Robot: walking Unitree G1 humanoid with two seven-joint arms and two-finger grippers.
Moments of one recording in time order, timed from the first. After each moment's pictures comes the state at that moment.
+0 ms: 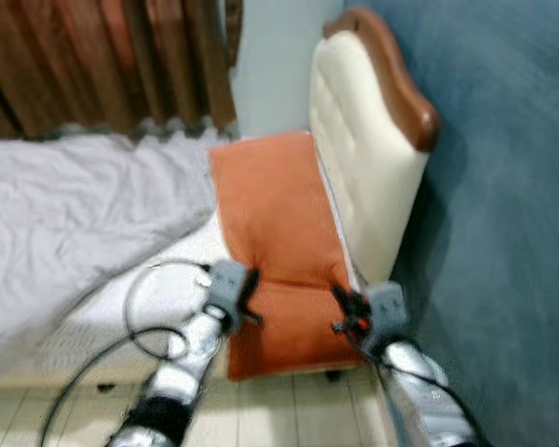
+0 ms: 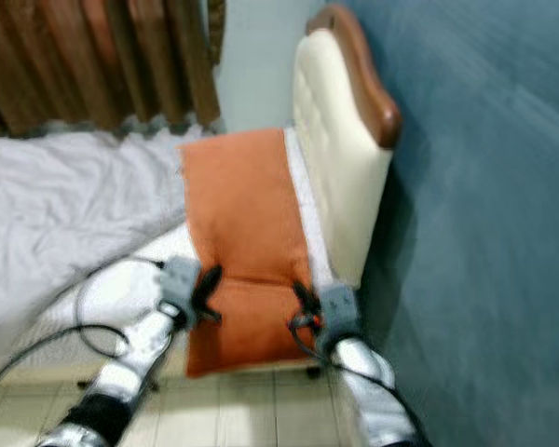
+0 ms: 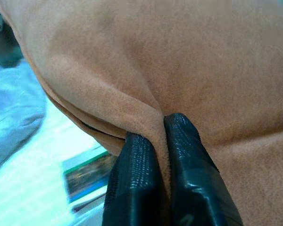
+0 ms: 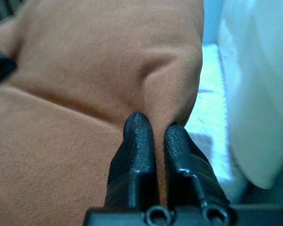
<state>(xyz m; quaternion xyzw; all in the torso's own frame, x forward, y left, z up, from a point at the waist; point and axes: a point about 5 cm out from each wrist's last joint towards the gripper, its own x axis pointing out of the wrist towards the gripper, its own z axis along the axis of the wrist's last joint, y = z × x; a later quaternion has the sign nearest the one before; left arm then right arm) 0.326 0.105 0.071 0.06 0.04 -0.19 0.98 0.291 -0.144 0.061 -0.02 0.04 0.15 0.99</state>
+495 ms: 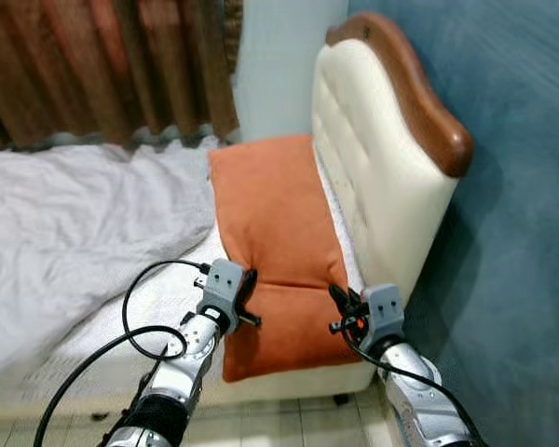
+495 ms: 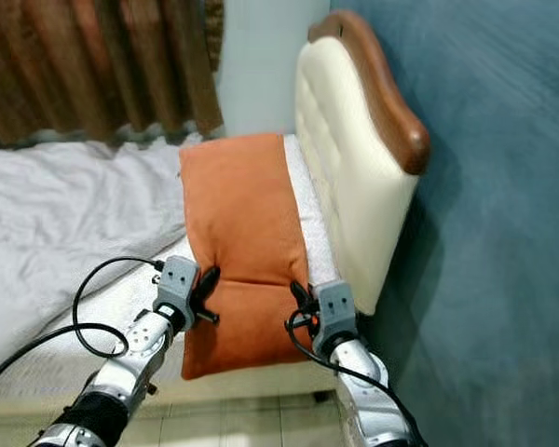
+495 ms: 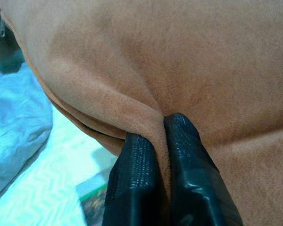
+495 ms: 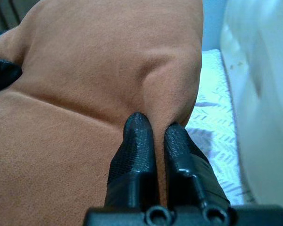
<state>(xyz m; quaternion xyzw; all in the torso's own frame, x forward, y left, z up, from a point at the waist) 0.327 0.114 0.071 0.07 0.04 -0.19 0.98 0.293 -0.135 0.064 -0.02 0.04 0.16 0.99</state>
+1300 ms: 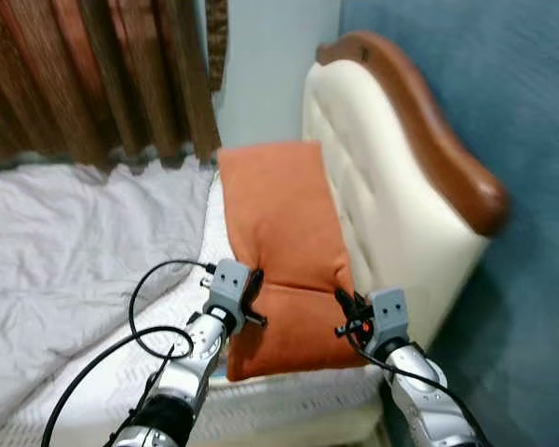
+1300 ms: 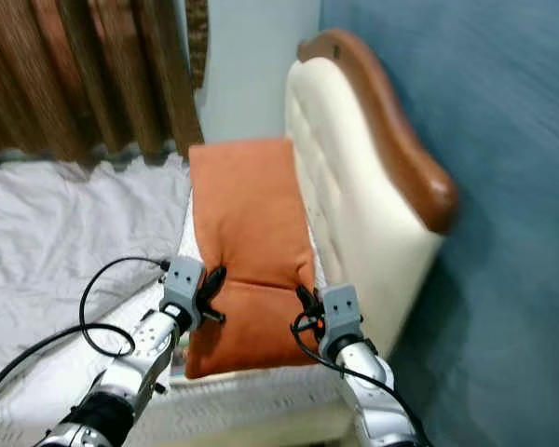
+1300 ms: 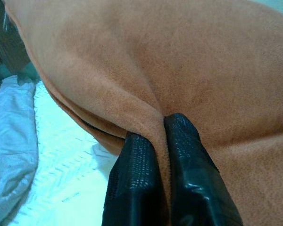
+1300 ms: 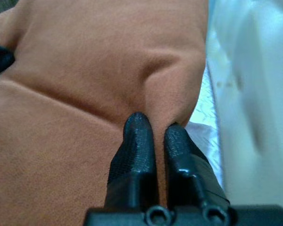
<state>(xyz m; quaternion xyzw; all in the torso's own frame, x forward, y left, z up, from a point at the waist) 0.328 0.110 0.072 0.07 0.04 -0.19 0.98 0.293 -0.139 0.061 -0.02 0.05 0.16 0.99</state>
